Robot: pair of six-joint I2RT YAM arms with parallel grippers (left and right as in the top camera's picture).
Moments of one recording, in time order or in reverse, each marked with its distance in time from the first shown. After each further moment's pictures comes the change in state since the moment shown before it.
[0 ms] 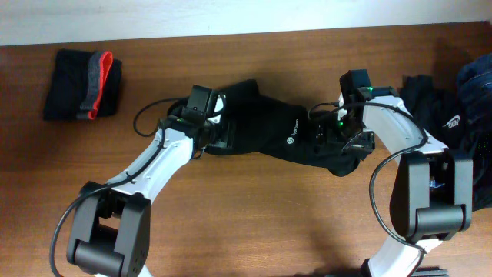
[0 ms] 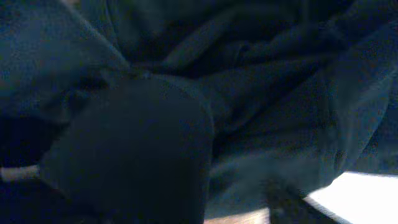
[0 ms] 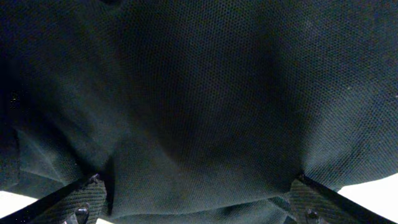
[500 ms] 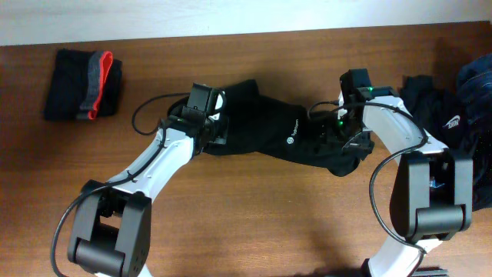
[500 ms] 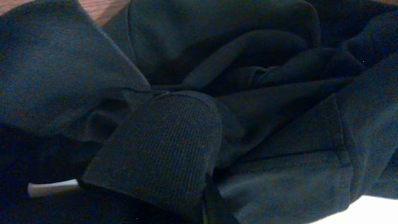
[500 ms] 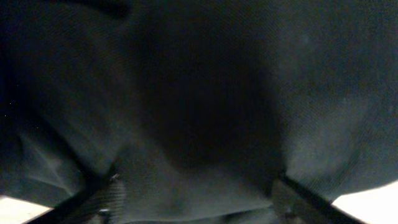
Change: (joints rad) left arm 0.002 0.008 0.000 0.040 -0.058 0.008; right arm 0.000 0.000 0.000 0.023 0.004 -0.019
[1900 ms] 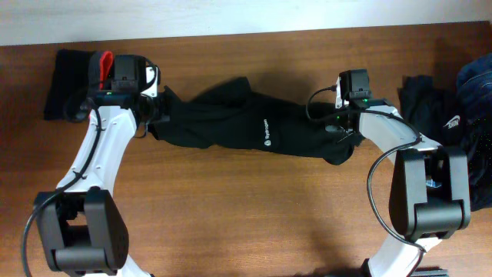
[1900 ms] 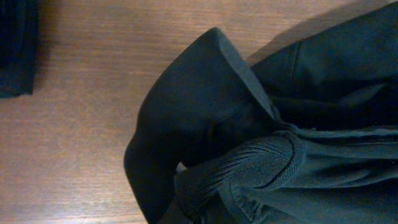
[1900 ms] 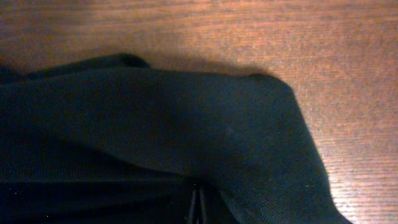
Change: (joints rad) left arm 0.344 0.001 0.229 -0.308 0.032 0.075; right arm 0.000 0.010 -0.114 0.467 0.101 -0.106
